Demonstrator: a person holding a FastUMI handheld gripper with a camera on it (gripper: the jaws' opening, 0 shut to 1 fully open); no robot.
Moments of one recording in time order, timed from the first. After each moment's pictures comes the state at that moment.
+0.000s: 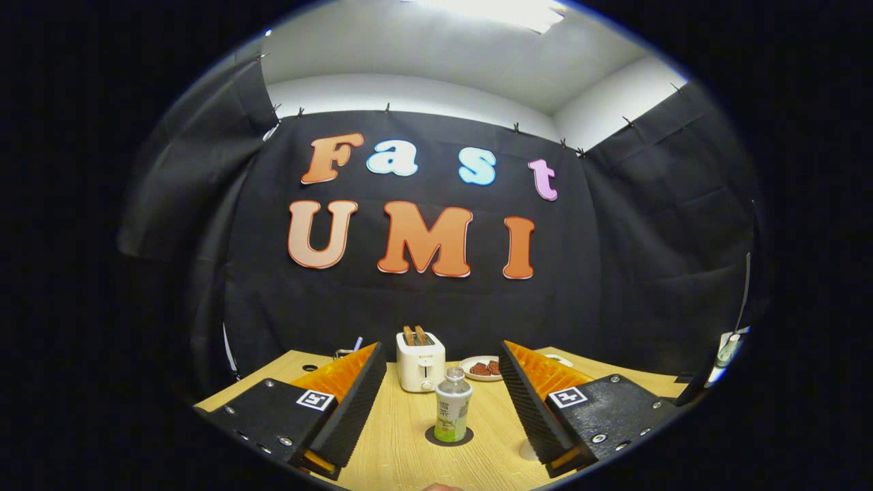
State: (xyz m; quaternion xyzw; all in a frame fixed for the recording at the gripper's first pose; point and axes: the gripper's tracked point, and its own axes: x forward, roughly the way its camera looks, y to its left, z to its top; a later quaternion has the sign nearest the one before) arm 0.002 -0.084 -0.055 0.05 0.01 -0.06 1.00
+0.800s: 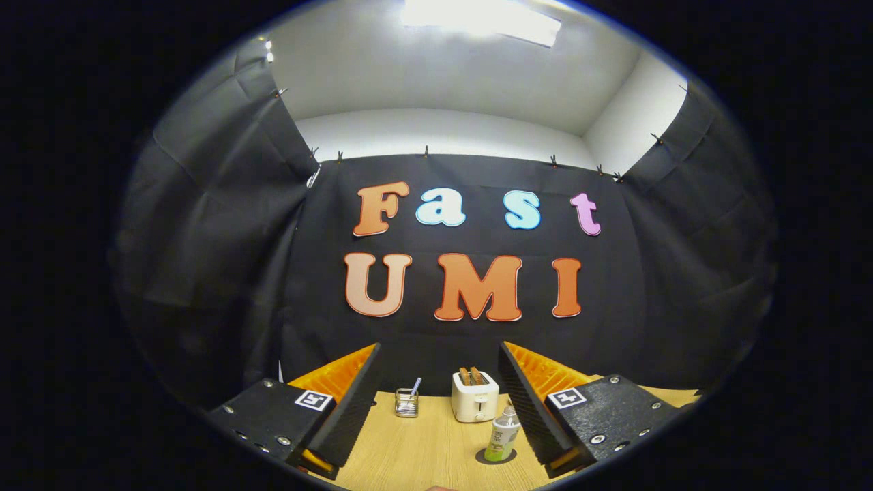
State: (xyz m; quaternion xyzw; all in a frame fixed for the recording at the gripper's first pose) arm -0.019 -0.039 0.033 0.09 -0.06 0.04 0.99
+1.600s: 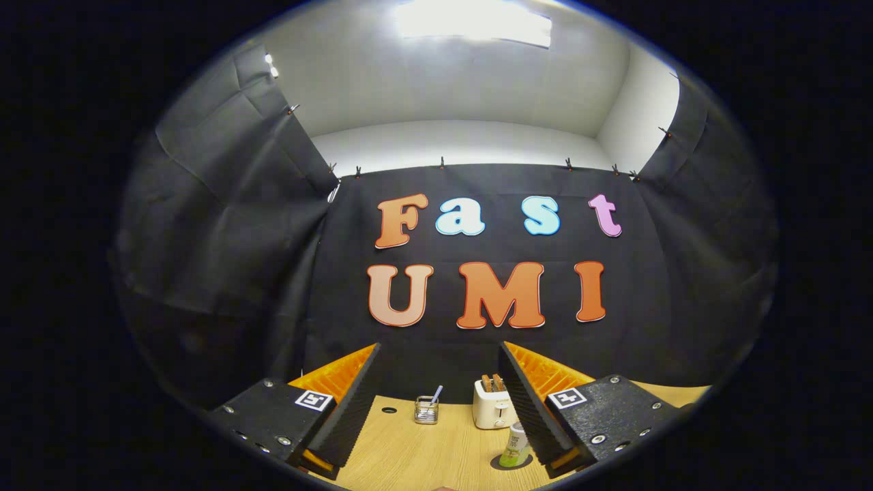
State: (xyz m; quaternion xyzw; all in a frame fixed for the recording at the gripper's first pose) arm -0.023 -0.041 0.027 0.10 -0.09 0.07 0.99
